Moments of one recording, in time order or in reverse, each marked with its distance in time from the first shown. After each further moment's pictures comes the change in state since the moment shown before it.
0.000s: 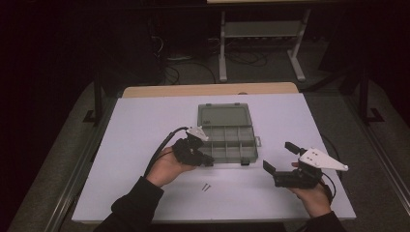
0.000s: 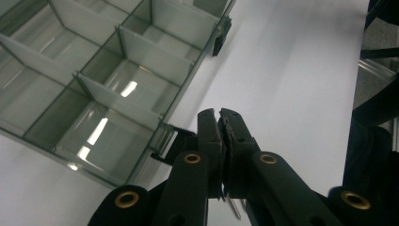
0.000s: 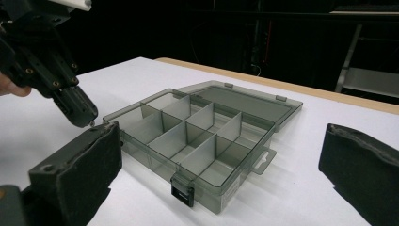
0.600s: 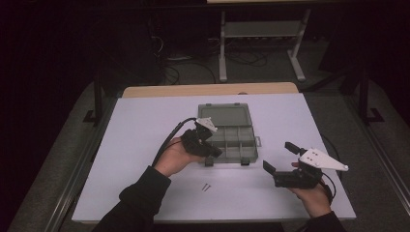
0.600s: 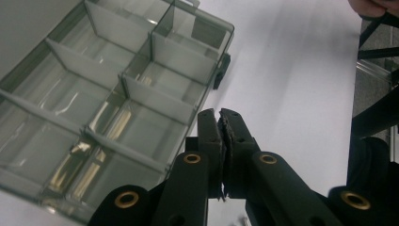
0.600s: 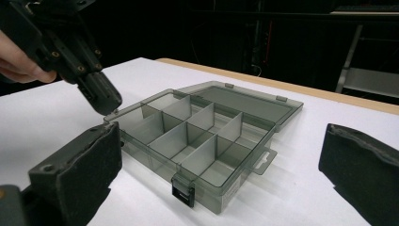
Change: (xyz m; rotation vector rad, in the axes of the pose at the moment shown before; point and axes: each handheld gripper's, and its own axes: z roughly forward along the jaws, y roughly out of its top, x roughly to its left) left arm 0.006 0.033 0.007 -0.005 -0.019 0.042; right arm 0.000 0.000 0.000 -0.001 0.002 0.000
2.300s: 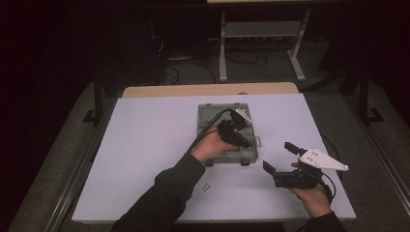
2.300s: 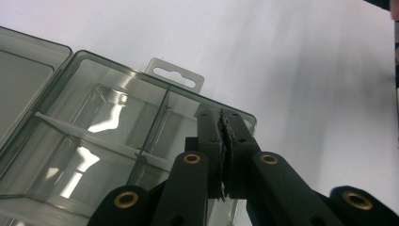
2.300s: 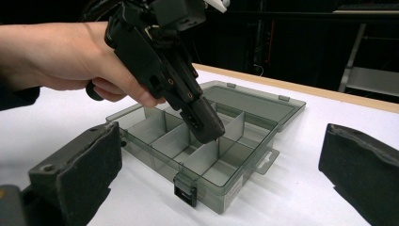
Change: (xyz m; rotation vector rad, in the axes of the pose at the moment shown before) left arm 0.012 0.068 0.082 0.029 -0.040 0.037; right arm 0.000 -0.001 0.000 0.002 0.010 0.005
